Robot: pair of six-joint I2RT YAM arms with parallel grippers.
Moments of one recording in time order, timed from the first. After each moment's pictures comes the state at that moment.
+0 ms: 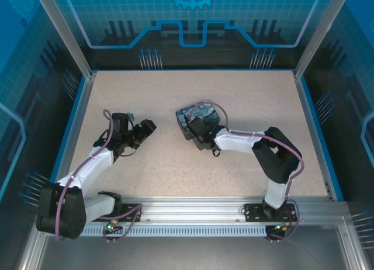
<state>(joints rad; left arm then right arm) -0.13 1.15 0.61 -0.21 0.33 -0.92 0.79 1.82 1.09 -0.41 0.42 0.20</state>
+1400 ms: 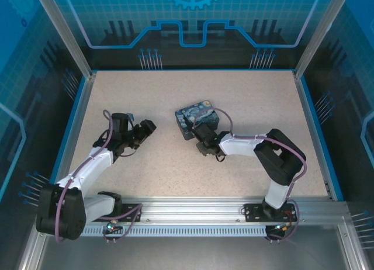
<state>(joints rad) -0.13 1.14 0.61 -0.22 0.33 -0.92 0.78 1.77 0.94 -0.29 0.34 0.19</state>
